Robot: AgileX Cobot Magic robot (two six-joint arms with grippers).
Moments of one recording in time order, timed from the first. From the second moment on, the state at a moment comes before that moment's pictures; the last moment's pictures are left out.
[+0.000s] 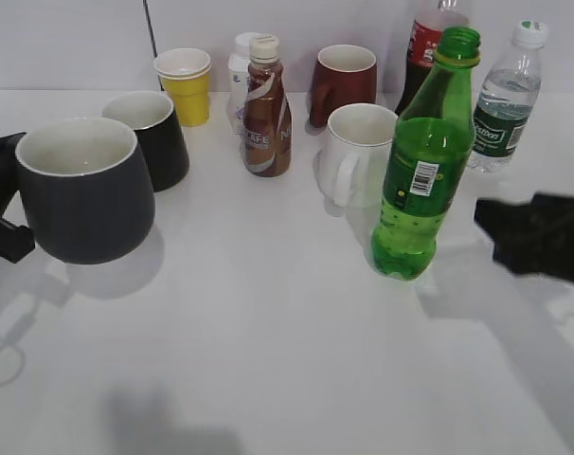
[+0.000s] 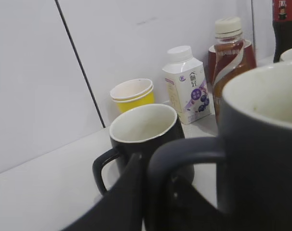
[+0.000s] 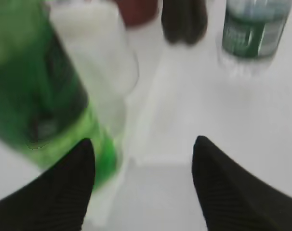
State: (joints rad) left arm -0.12 1.38 -0.24 0.40 -1.02 0.02; right arm 0.38 1.25 -0.28 0.14 -0.50 0.04
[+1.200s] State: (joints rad) left arm -0.12 1.38 -0.24 0.40 -1.02 0.02; right arm 0.45 1.82 -0.26 -0.12 -1.19 0.11
